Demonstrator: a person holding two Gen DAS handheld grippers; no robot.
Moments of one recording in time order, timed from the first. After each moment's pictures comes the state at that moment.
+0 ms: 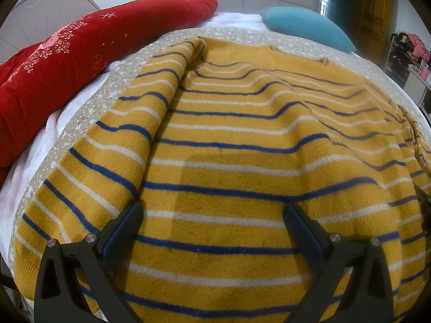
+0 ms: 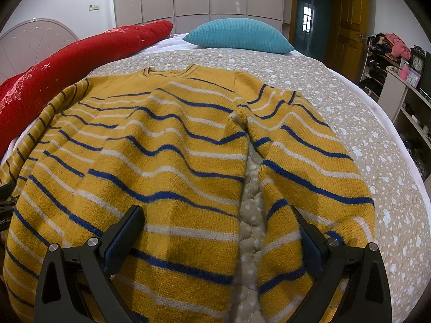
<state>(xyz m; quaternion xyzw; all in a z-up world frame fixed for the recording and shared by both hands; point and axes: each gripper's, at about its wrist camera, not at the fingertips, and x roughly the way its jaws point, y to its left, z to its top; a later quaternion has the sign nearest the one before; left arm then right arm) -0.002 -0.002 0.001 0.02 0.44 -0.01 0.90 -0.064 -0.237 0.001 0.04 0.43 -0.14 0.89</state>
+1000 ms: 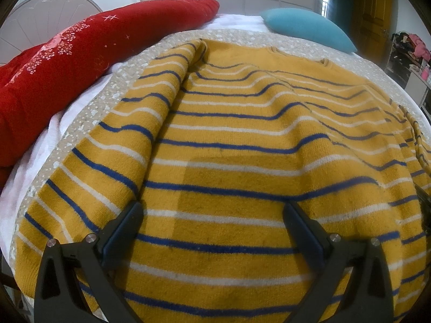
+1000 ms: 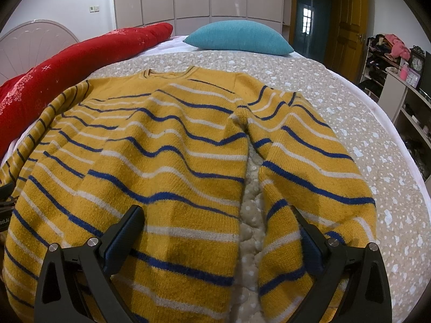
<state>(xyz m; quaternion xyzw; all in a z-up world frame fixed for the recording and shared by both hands) -0.009 0.000 0.009 0.02 0.44 0.00 0.90 -0.063 -0.237 0.002 0.04 0.43 -0.14 0.89</state>
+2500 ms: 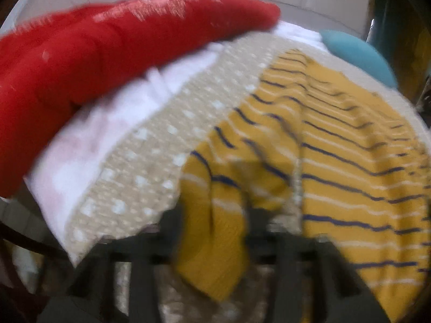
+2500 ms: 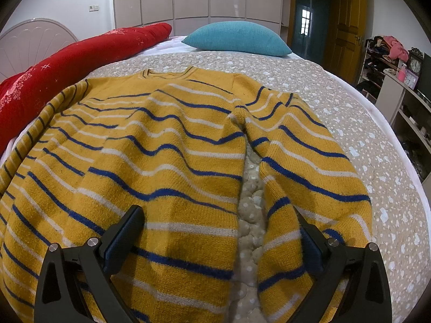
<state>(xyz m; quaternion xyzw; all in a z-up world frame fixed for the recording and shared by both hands) -0.072 0.141 0.029 -0.07 0.44 0.09 0.89 -0.066 -0.235 0.002 0.03 0.43 -0.15 0.89</state>
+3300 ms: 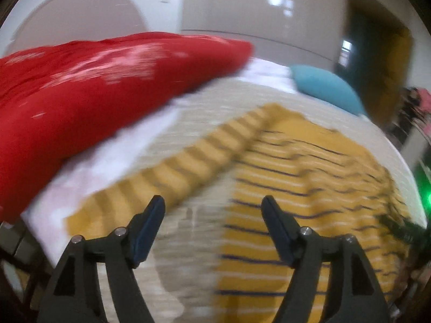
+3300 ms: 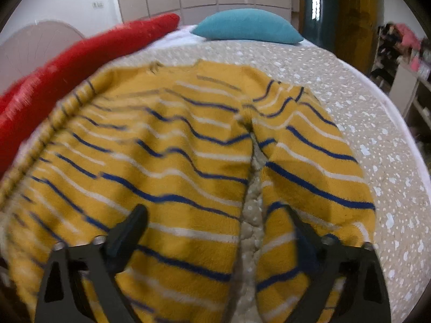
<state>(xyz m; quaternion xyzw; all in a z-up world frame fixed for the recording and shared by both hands) -0.071 0.076 0.096 -0.06 0.36 0.02 0.93 -0.067 -0.252 0.027 0.10 0.45 -0.08 0.89</state>
